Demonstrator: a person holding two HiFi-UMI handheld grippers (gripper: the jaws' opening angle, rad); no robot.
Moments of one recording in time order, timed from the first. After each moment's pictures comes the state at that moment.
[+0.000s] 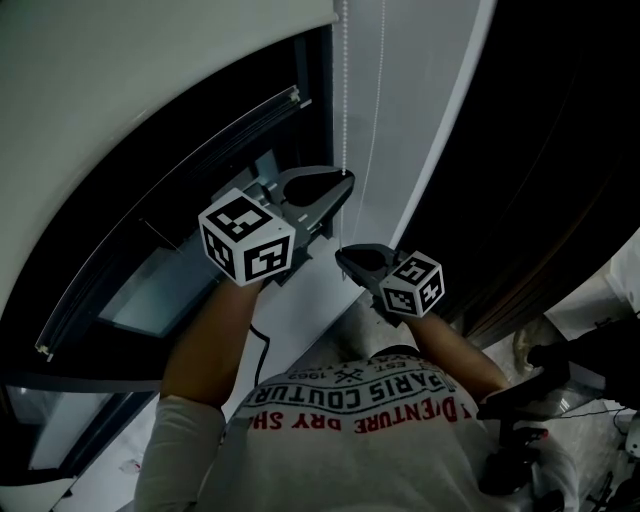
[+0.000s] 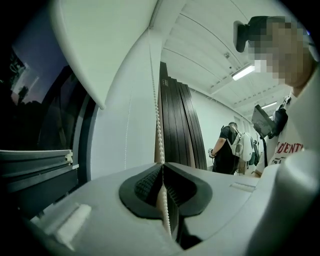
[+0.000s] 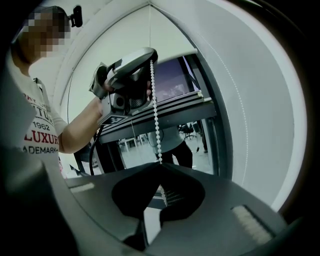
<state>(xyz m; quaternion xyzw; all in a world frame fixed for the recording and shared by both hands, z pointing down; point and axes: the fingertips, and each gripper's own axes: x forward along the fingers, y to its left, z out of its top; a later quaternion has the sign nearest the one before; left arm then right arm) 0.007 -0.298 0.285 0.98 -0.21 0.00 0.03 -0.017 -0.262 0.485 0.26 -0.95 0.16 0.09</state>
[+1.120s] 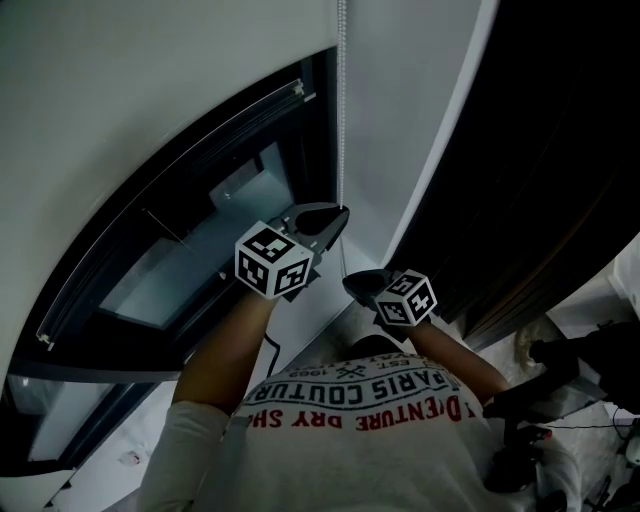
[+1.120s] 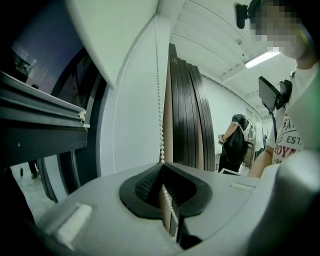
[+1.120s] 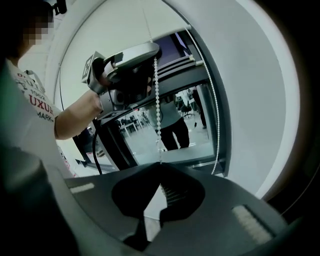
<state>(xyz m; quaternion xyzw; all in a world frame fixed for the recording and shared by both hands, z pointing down) 0.012 -0.299 0.399 0.96 -0.26 0.07 0.08 0.000 -0.219 0.584 0.24 -0.92 0.24 0.19</state>
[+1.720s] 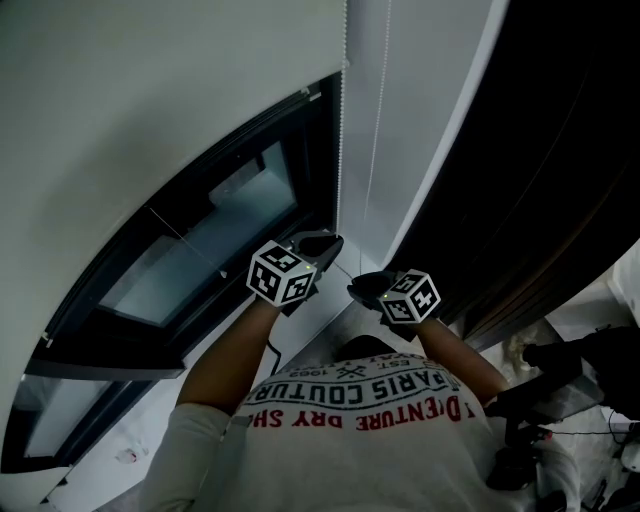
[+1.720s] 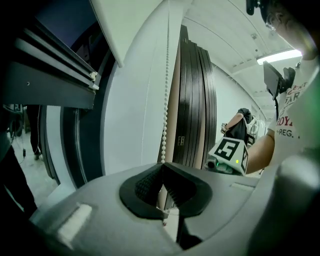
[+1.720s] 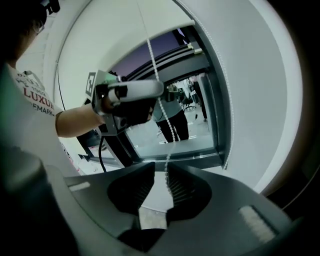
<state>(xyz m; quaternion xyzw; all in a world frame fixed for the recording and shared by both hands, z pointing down) 0.000 -0.290 0.497 0.95 -0.26 0.14 0.14 0.012 -0.216 0.605 0.21 -0.91 0.25 0.24</state>
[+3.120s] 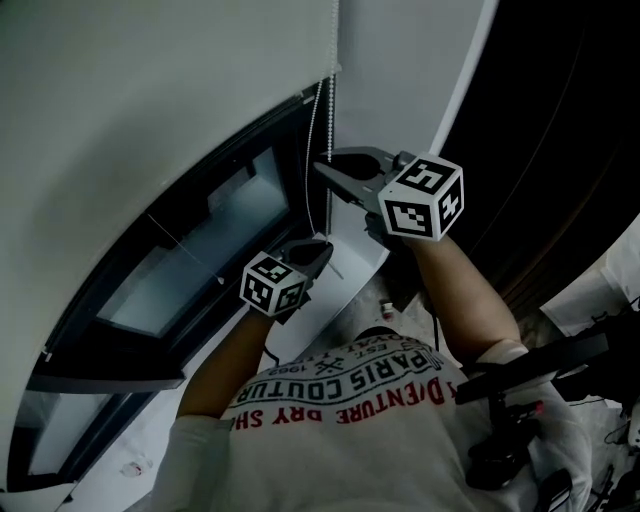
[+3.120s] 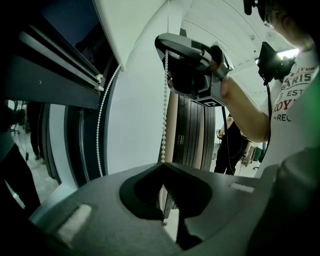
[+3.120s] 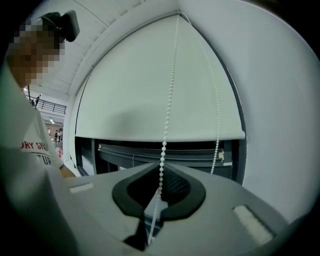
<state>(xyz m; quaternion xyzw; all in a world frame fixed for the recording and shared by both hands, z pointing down) -0.019 -0.280 0.503 0.95 -0.26 0.13 0.14 -0.052 -0.320 0.297 0.23 -0.97 0.03 0.06</state>
